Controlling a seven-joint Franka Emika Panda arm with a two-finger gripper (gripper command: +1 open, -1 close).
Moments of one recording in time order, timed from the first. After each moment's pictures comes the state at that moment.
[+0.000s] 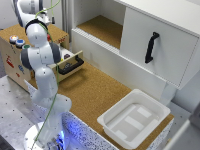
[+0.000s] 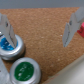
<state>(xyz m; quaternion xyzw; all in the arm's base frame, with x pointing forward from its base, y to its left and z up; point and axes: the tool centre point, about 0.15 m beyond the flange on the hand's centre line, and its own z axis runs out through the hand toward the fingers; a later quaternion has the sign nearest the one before) 0.199 0.453 0.520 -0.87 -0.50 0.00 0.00</state>
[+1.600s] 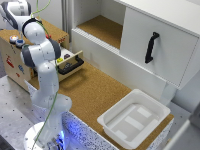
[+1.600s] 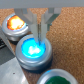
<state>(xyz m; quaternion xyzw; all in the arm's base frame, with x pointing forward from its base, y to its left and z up) 0.178 0.526 0.461 -0.86 -0.51 0.03 0.04</state>
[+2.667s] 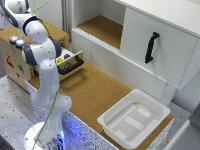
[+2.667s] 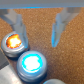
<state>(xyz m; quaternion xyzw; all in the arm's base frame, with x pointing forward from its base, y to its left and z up) 0.184 0.522 0.518 -0.89 -0.45 -0.02 0.00</state>
